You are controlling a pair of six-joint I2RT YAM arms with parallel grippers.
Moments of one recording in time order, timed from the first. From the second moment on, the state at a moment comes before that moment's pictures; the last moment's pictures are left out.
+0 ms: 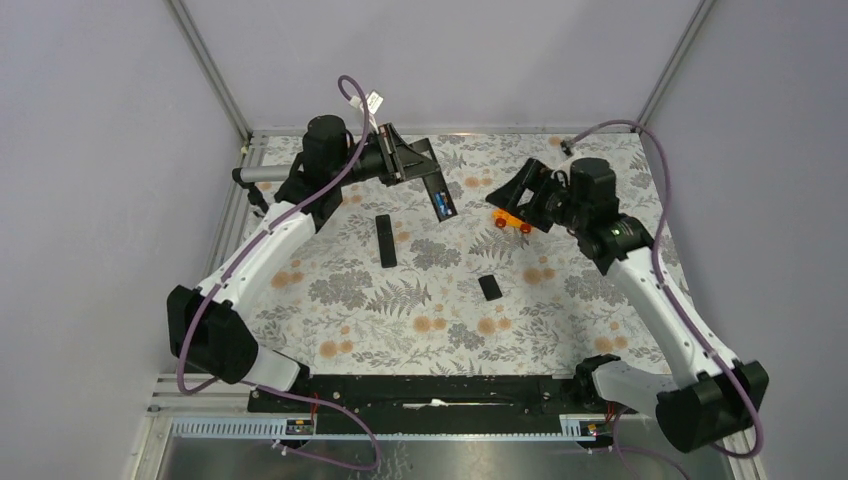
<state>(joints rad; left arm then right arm) -0.41 1.46 1.32 0.04 0.72 -0.93 0.32 1.08 1.05 -0.35 -0.31 0.85</state>
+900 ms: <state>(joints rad) -0.31 1.25 1.19 -0.22 0.49 -0.70 0.70 1.70 1.02 -0.75 0.13 0.47</state>
